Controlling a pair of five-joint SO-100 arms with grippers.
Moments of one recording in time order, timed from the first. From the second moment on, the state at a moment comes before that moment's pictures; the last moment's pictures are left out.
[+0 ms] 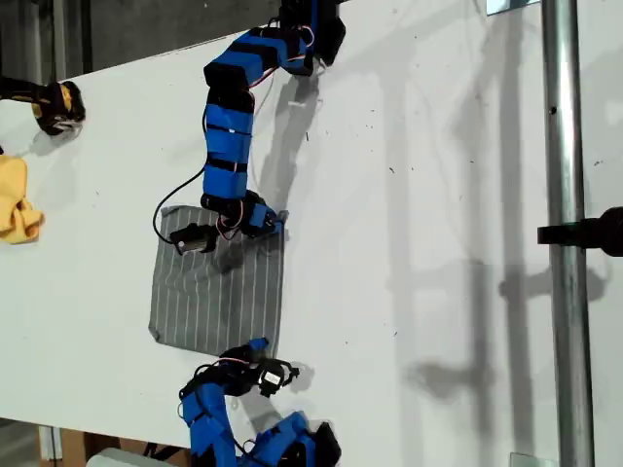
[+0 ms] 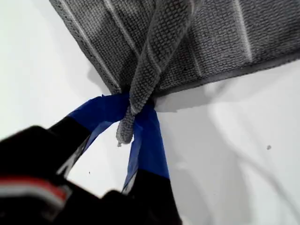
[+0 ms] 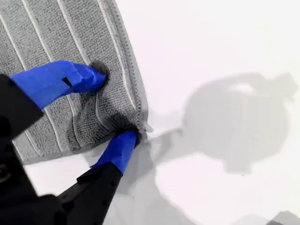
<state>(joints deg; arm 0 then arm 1) -46.1 95.2 127.4 63.3 -55.1 15.6 48.7 57.0 75.6 48.0</state>
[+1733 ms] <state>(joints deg) -13.4 128.1 123.5 65.0 -65.7 7.9 75.5 71.9 80.5 48.1</state>
